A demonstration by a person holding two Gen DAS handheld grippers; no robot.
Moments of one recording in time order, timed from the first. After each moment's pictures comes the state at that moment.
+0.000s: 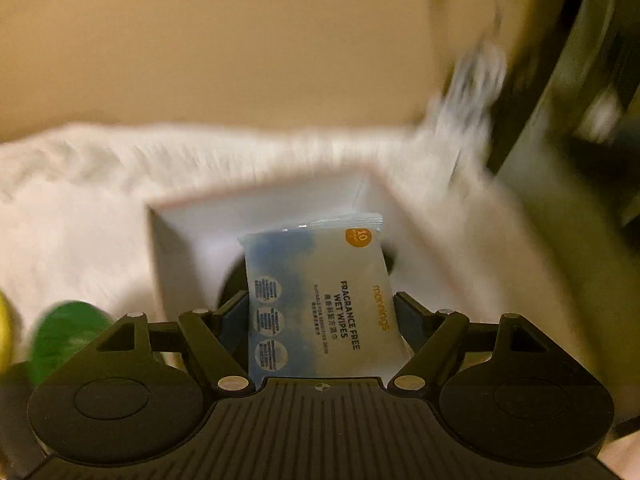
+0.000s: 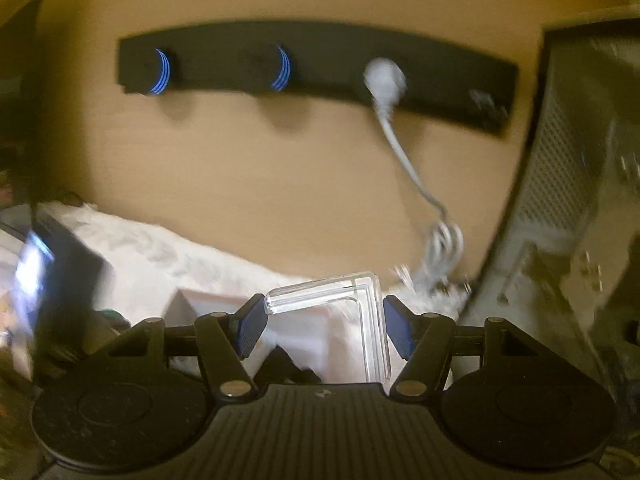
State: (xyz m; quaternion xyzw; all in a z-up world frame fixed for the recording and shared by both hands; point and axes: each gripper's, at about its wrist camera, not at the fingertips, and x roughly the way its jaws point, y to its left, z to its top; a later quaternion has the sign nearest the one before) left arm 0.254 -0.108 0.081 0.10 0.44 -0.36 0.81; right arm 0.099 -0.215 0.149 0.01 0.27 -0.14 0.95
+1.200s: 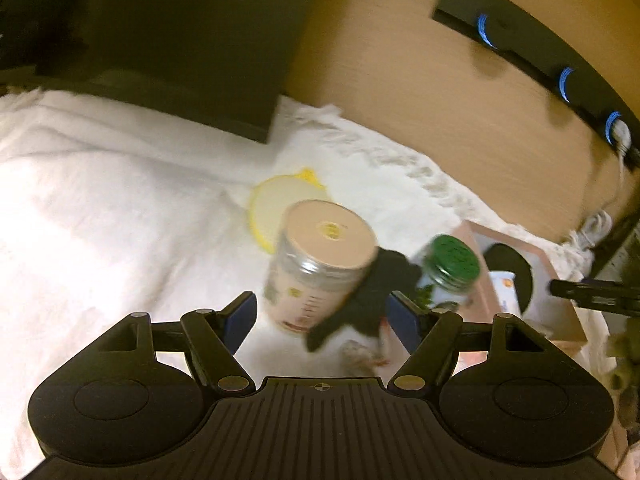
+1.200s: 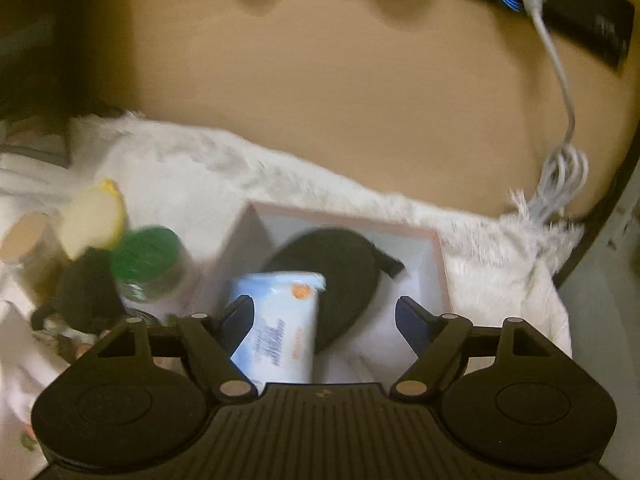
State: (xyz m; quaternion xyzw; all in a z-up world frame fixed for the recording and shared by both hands) left arm 0.194 0.210 0.120 -0.11 0.37 -0.16 0.91; right arm 0.151 -0.131 0.090 -0.02 0.33 -0.10 0.94
